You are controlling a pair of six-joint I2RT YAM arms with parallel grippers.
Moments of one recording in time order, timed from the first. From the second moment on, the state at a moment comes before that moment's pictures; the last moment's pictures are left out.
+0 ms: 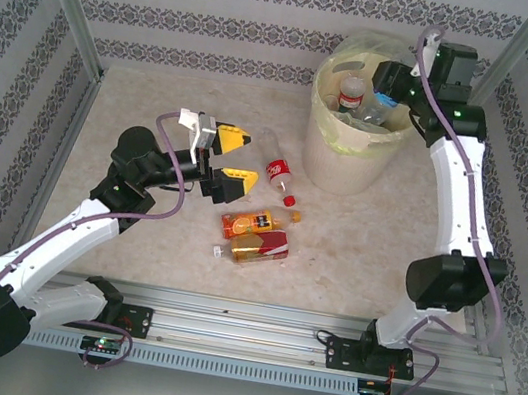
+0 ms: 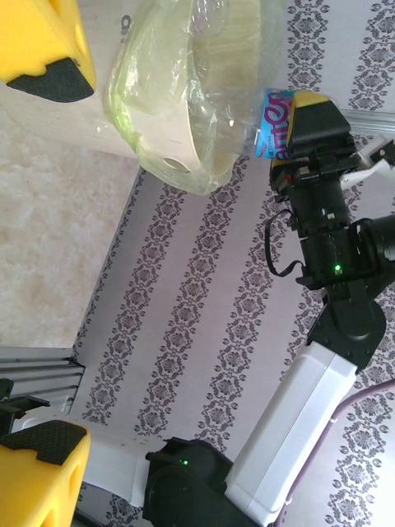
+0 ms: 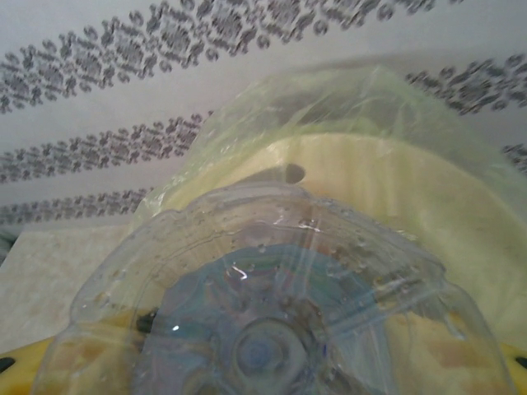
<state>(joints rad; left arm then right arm) -0.47 1.06 0.88 0.35 0.73 -0.32 0.05 1.73 2.00 -0.73 -0.22 0.26</state>
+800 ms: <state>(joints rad) -0.47 1.07 0.88 0.28 0.71 -0.27 0.15 1.98 2.28 -0.87 -0.29 0.23</state>
